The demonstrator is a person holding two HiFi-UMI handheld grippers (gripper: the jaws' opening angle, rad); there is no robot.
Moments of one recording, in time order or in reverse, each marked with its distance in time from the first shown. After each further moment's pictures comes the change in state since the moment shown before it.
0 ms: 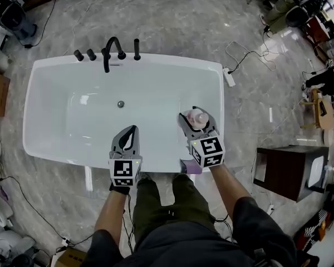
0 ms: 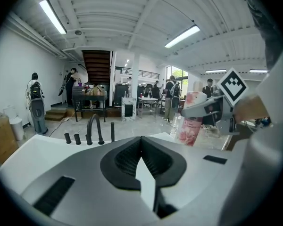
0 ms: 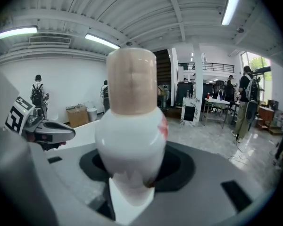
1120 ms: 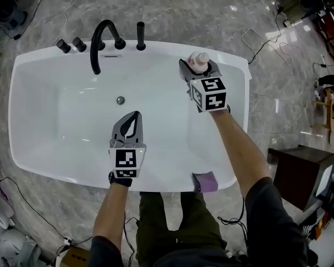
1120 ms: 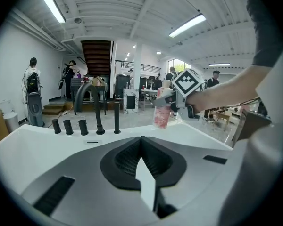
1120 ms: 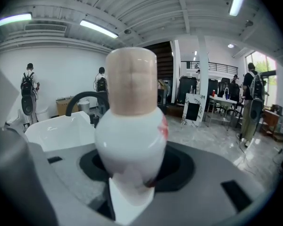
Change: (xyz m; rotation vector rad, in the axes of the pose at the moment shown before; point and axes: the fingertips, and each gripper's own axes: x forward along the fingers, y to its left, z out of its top) left arm 0.181 0.083 -0.099 0.001 0.064 -0.003; right arm 0.308 -0.106 -0.033 -0.048 0.032 -0.015
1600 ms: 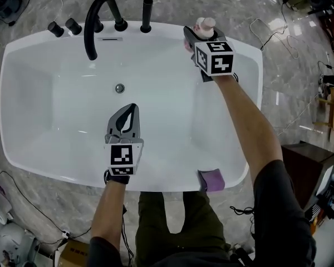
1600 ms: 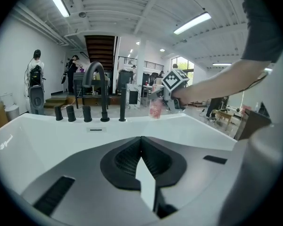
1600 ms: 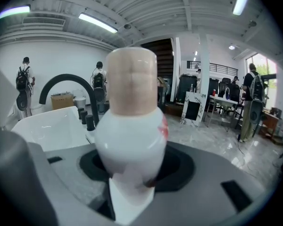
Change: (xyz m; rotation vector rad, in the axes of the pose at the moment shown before) left arm 0.026 0.035 -0.063 -0.038 0.037 0.013; right arm 0.104 -0.023 -0.016 -0.024 0.018 -0.028
